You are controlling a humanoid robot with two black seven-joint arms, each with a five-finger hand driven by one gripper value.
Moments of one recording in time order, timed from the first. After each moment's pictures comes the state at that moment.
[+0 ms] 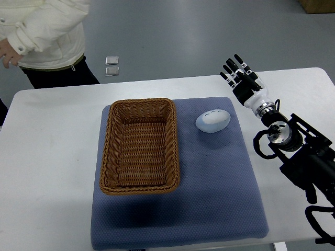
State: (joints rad) left arm -0.04 0.00 -0.08 -0.22 0.06 0.02 0.00; right arm 0.66 -0.07 1.04 0.62 -0.14 0.24 0.23
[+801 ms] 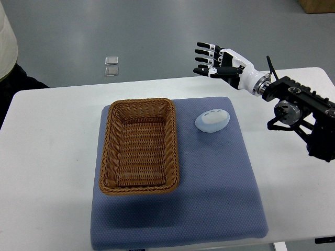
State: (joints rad) left arm -0.04 0.00 -0.08 -0.22 0.06 0.02 0.00; right arm 0.87 -0.33 0.63 0.87 -0.59 0.27 0.16
